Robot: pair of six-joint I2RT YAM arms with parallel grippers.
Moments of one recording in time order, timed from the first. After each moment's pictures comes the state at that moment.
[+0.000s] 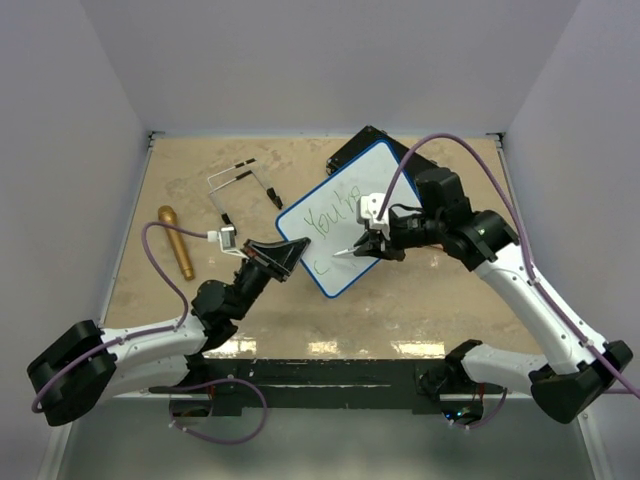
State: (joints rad) left arm -0.89 1.00 0.23 1.18 -0.24 -0.84; right arm 0.54 1.13 1.28 -0.82 -0.76 -0.68
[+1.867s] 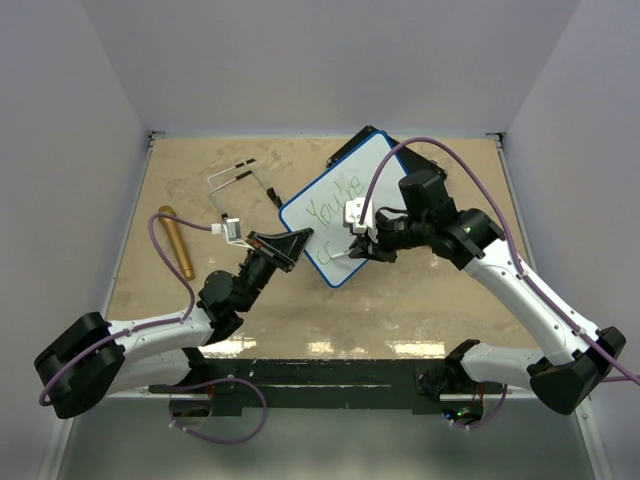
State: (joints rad) left arm -0.88 1.09 0.30 1.15 -0.27 -0.82; right arm 0.63 1.19 1.28 -0.81 -0.63 -0.67
